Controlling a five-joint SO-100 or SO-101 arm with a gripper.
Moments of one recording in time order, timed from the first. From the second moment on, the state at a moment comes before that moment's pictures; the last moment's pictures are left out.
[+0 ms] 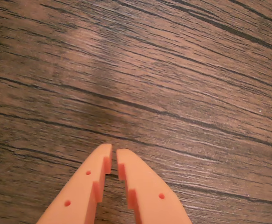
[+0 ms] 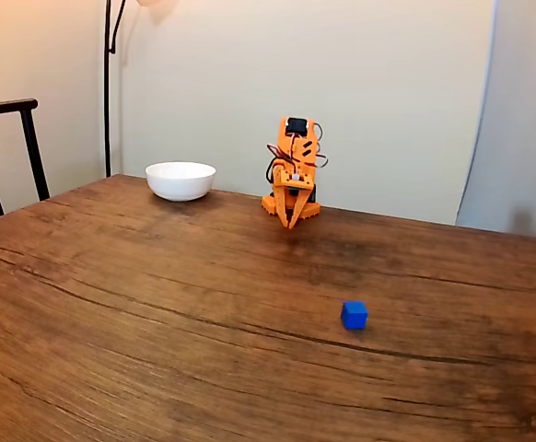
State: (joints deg) arm -3.1 190.6 178.4 74.5 102.6
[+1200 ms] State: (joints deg) arm -3.7 190.2 170.7 78.8 102.0
